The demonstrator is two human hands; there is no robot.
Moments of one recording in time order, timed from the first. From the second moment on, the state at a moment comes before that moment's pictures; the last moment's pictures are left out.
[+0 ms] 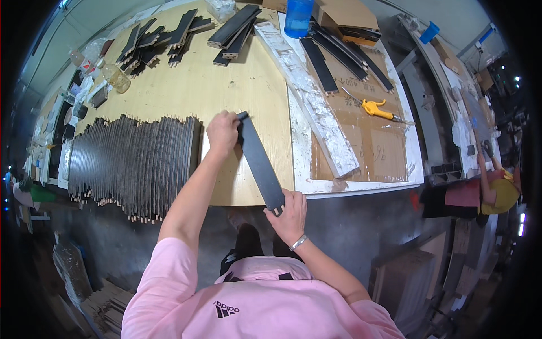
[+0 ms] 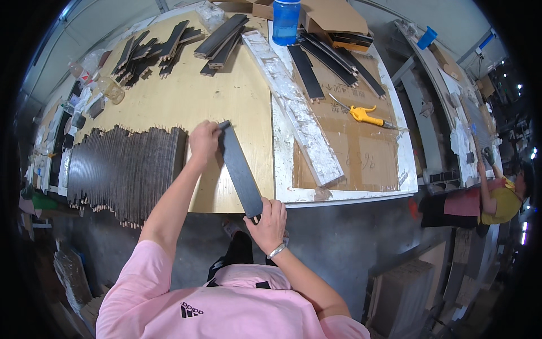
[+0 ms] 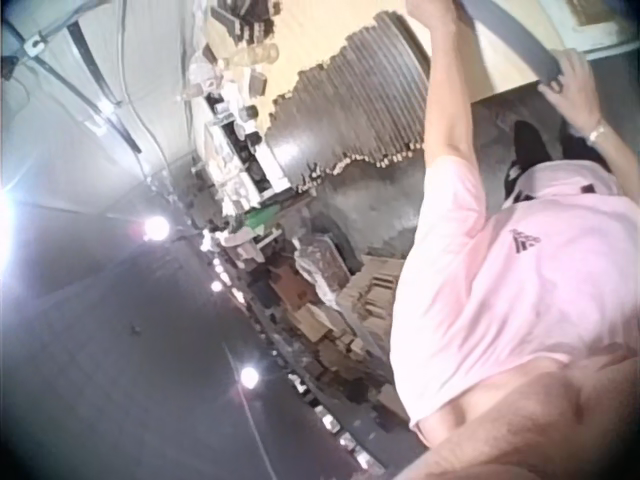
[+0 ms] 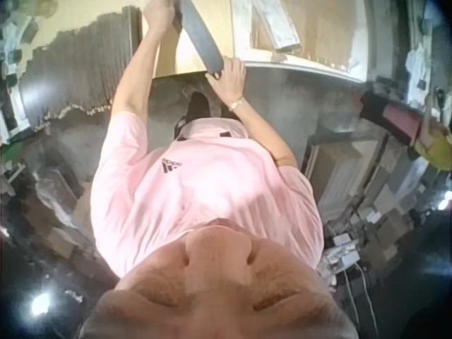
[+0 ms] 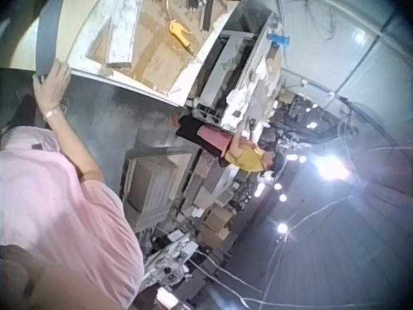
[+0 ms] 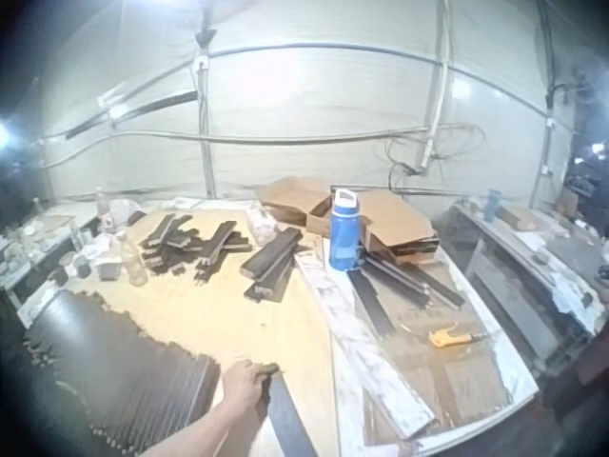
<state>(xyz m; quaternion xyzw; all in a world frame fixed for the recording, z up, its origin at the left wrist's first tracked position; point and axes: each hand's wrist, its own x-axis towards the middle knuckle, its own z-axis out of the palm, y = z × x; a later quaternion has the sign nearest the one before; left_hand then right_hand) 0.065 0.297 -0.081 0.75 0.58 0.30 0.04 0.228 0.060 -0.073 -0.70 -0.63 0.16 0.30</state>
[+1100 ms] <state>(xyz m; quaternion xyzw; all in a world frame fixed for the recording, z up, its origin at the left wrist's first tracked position) 0.110 0.074 -0.062 0.89 0.31 0.26 0.22 0.290 0.012 -0.091 -0.74 -0.50 0.16 0.43</state>
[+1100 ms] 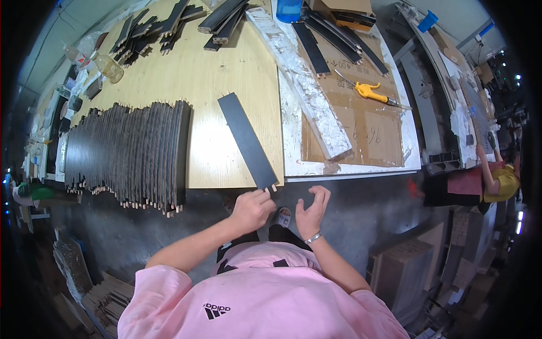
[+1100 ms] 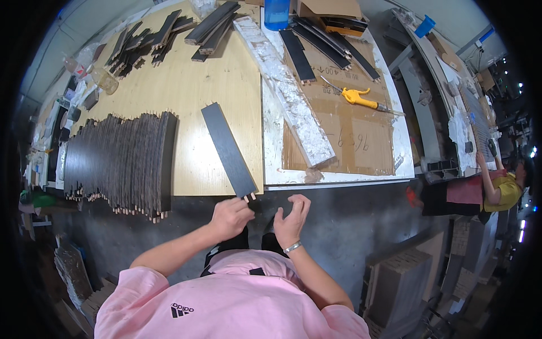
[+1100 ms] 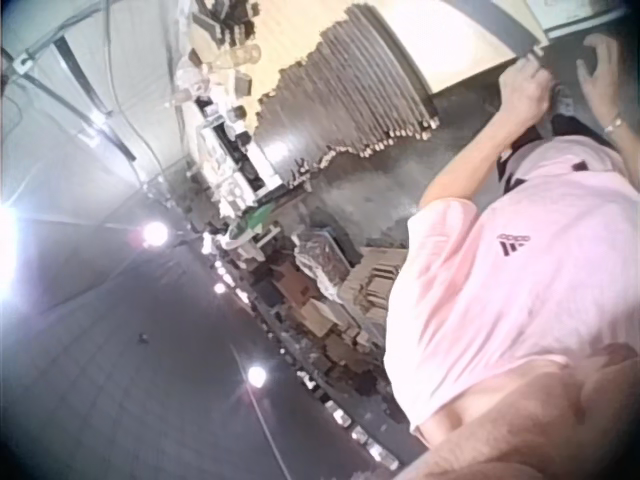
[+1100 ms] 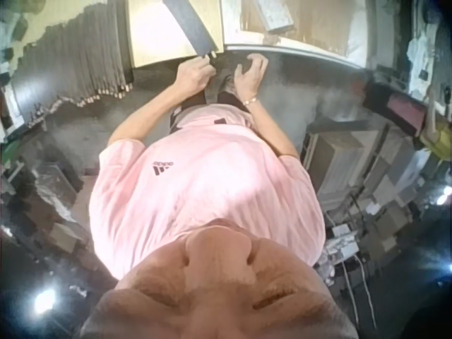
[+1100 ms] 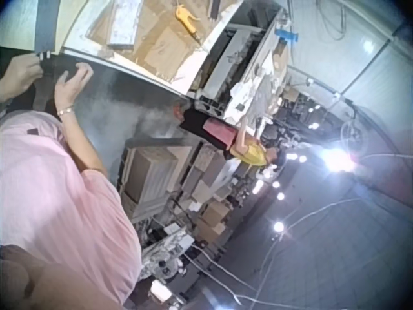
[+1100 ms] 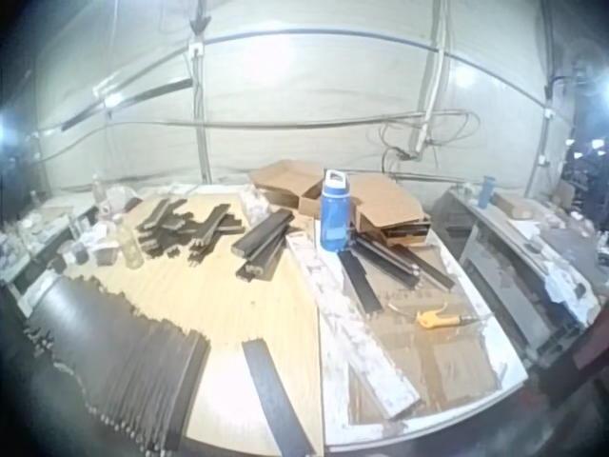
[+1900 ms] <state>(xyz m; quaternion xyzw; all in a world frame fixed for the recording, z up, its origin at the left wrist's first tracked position) 0.051 0.311 -0.056 0.68 0.64 0.33 0.11 0.244 0.023 -0.065 -0.66 -0.52 0.41 0.36</state>
